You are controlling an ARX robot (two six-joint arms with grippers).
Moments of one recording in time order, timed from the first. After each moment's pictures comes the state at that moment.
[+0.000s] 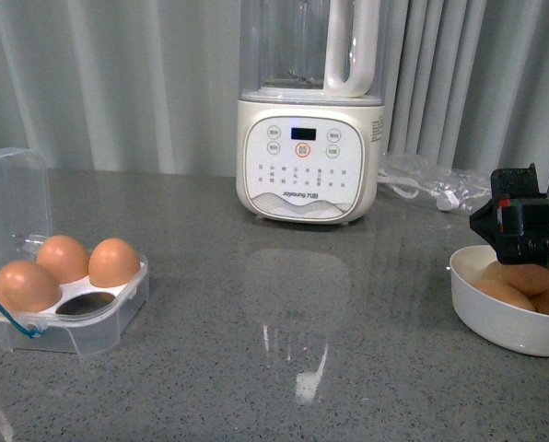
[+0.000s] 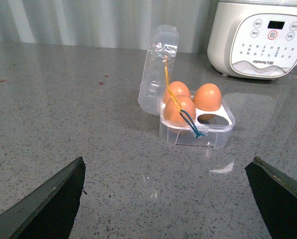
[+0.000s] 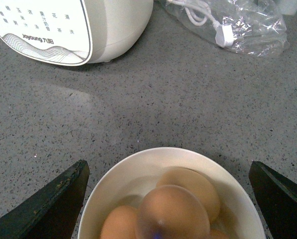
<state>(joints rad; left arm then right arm) 0.00 0.00 0.03 0.00 0.00 0.00 0.11 1.48 0.80 0.30 -0.05 -0.01</state>
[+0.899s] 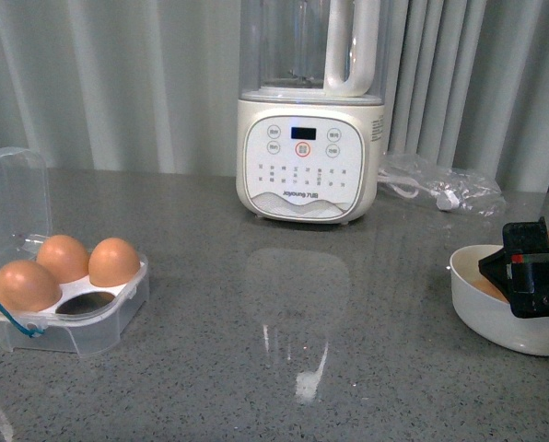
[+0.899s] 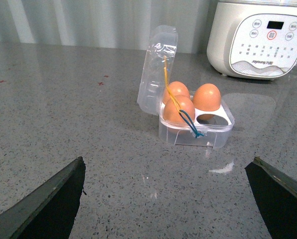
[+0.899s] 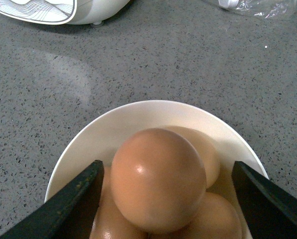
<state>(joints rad) 0.00 0.00 0.03 0.00 0.00 0.00 0.08 1.52 0.72 0.37 -0.09 -0.02</state>
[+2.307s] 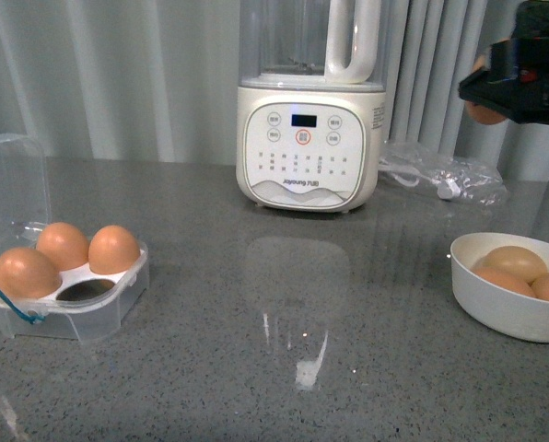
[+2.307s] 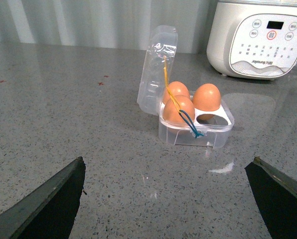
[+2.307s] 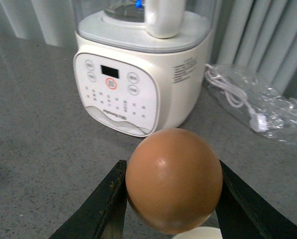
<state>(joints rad) 0.00 0.00 0.03 0.00 0.00 0.00 0.21 1.40 0.92 0.31 -0.12 -0.04</state>
